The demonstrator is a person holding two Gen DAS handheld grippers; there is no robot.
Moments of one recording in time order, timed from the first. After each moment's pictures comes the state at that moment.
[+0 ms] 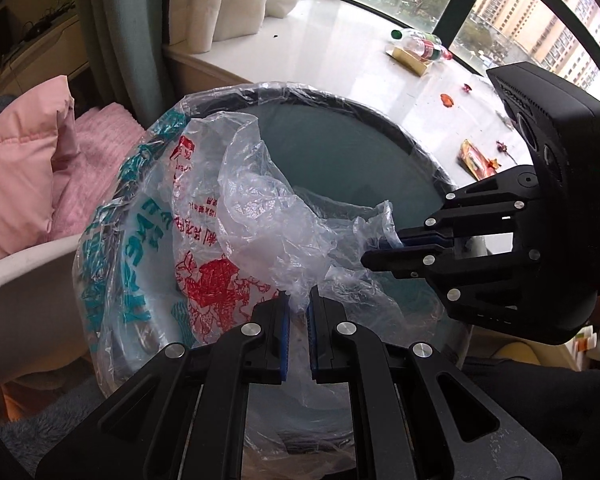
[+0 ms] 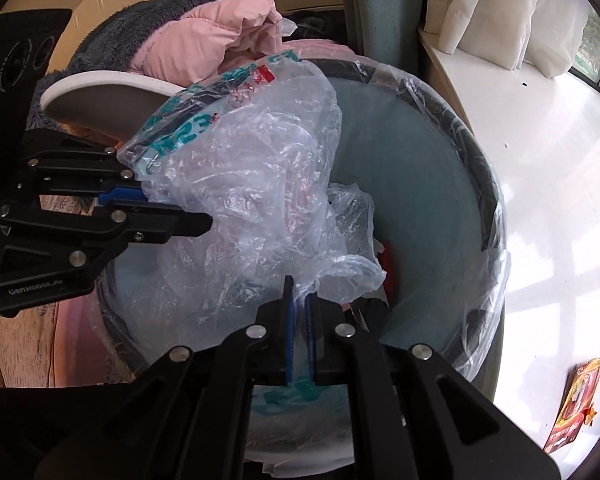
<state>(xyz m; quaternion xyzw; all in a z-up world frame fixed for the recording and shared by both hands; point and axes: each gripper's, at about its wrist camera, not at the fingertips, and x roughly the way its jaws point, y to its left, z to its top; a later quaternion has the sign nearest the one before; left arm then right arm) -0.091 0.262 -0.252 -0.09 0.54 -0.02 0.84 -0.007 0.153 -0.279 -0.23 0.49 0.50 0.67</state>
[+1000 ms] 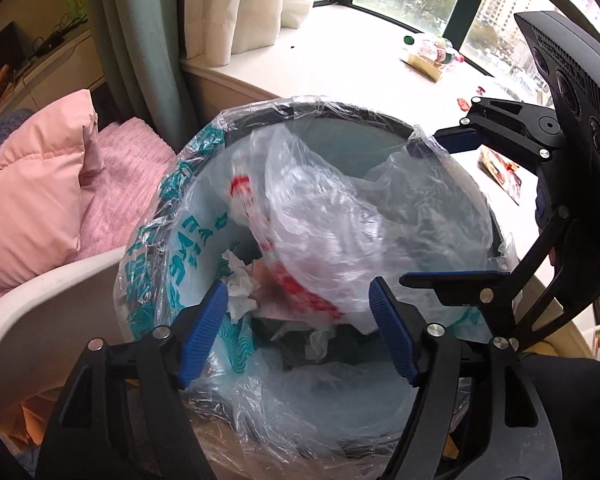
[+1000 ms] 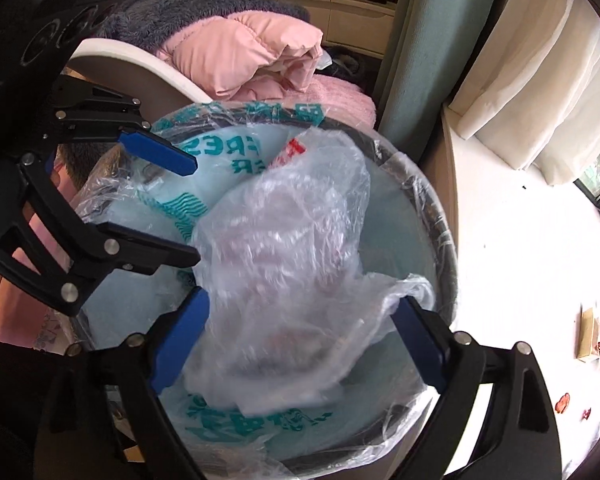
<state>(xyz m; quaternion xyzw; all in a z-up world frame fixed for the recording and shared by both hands) -0.090 0.282 -0.241 -0.06 0.52 0.00 0.85 -0.009 0.166 -0.249 -0.34 0.36 0.53 0.69</state>
